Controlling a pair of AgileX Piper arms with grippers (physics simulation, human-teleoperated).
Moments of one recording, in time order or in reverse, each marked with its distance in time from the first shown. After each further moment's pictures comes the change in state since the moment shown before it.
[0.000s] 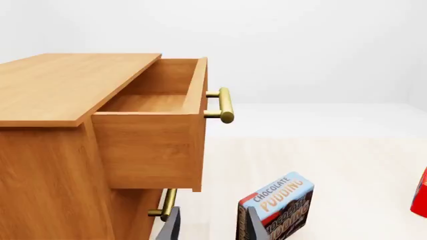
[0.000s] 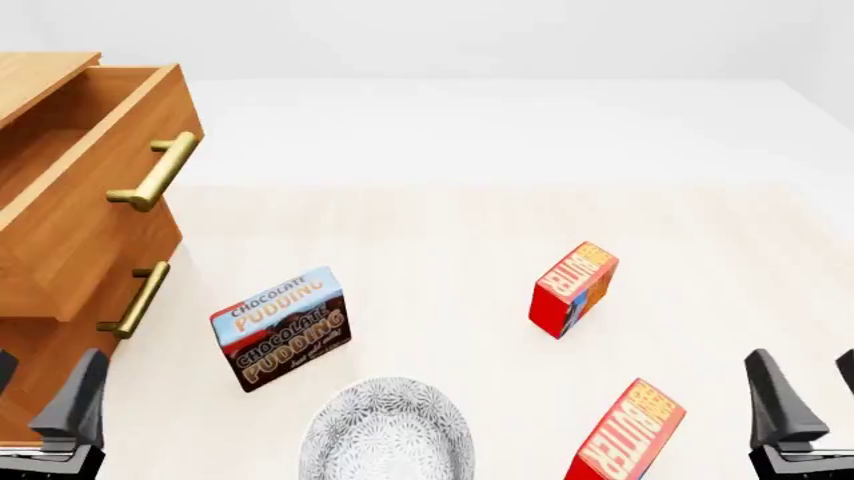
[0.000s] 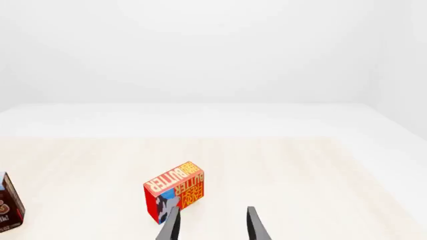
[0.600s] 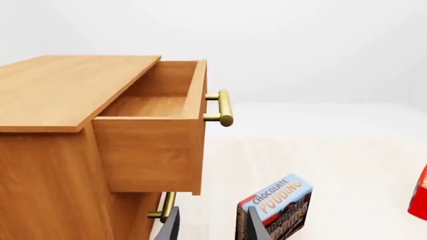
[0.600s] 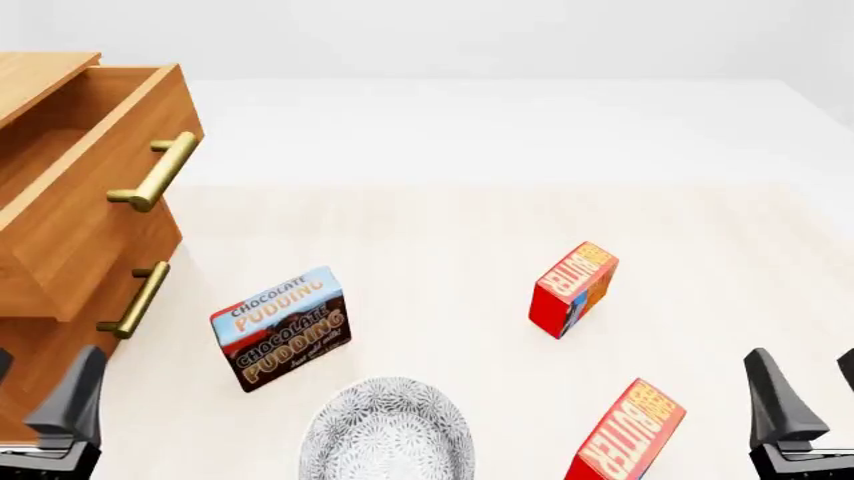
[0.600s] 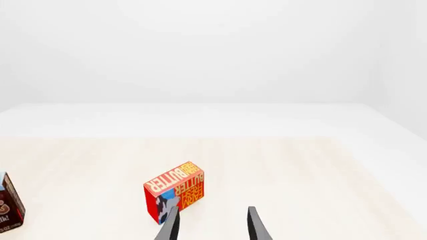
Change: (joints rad) left arm -0.003 0.008 -0.023 0.017 -0.002; right arm 0.000 0.004 -0.004 0.001 0.000
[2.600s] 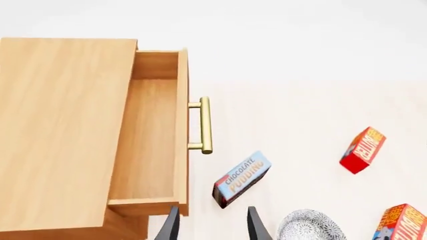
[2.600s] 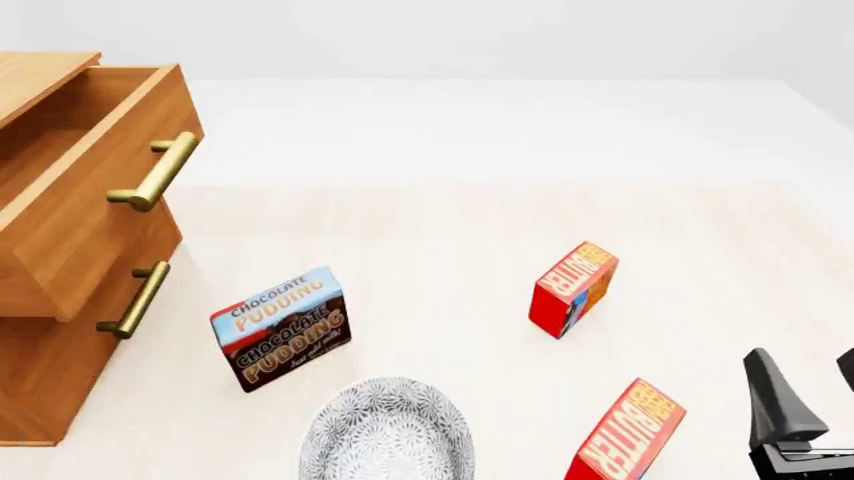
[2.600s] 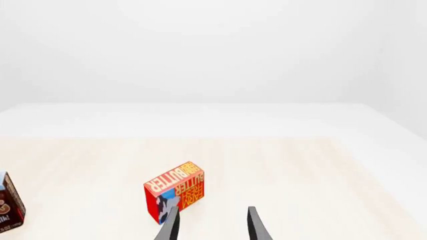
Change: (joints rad) left arm -0.083 0.739 -1.317 1.145 -0.060; right arm 0.002 0.001 0.001 -0.001 0.000
